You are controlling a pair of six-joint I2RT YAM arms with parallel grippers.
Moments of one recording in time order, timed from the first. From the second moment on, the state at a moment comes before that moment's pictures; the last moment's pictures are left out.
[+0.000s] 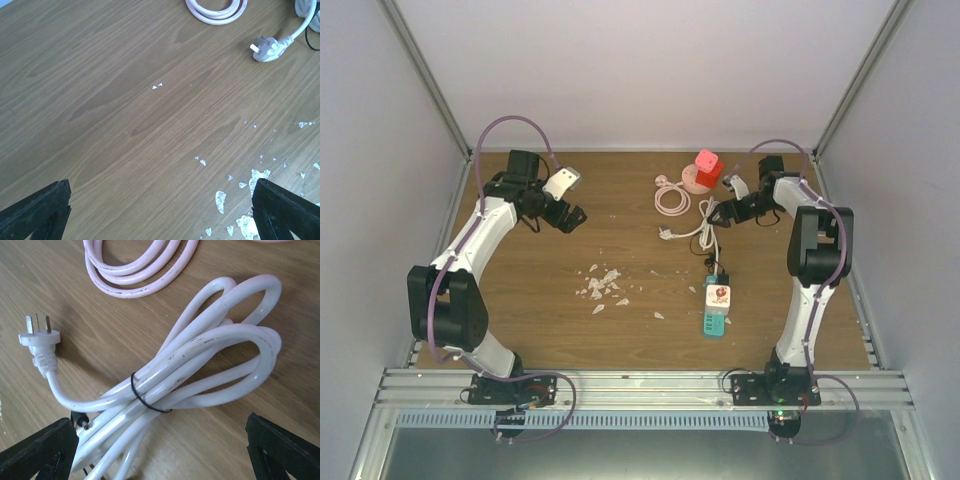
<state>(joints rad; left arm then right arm) -0.12 1.59 1.33 -0.71 0.38 0.46 -0.03 2.13 1.60 -0.78 -0.67 -0.48</state>
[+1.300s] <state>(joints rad) -0.06 1.54 1.28 -0.72 0.40 0.48 0.51 2.26 1.70 -0.69 -0.81 -0.41</state>
